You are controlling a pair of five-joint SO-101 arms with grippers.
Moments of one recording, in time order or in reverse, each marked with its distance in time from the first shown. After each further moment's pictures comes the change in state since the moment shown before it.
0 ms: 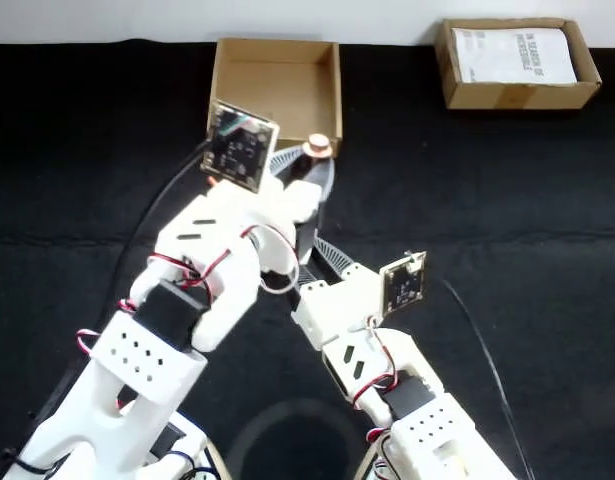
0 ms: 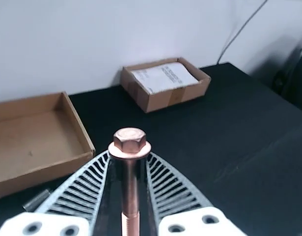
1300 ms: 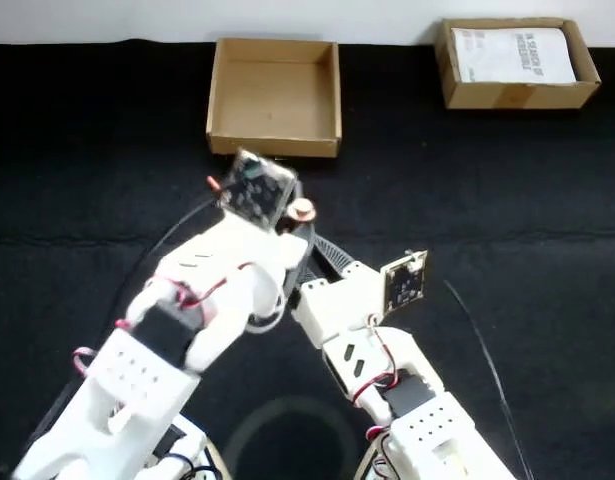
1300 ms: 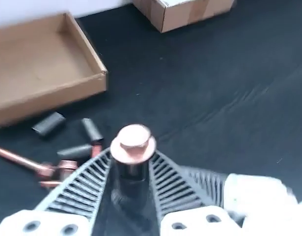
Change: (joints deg) left arm 0.4 -8.1 8.4 19.1 -0.5; right arm 2.2 -0.4 0.0 0.0 0.0
